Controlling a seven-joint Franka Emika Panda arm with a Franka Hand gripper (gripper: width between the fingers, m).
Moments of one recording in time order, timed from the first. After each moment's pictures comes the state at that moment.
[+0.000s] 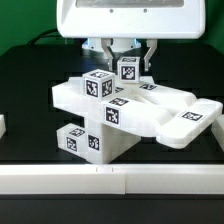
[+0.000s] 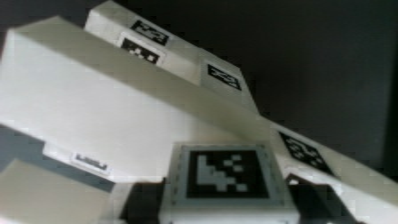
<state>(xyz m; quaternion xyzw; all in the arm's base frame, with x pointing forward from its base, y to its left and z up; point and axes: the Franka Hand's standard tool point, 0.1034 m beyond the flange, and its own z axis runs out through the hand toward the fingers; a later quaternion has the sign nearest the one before) 0.576 -0.005 0.116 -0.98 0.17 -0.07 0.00</state>
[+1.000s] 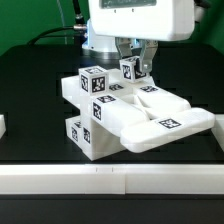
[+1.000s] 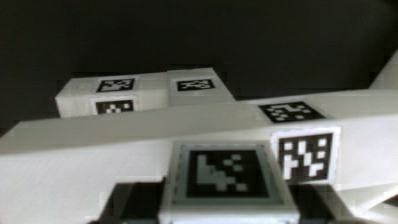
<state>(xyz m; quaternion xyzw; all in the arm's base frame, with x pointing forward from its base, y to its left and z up) 0.577 0.004 0.116 -0.84 0.54 -0.06 0.05</state>
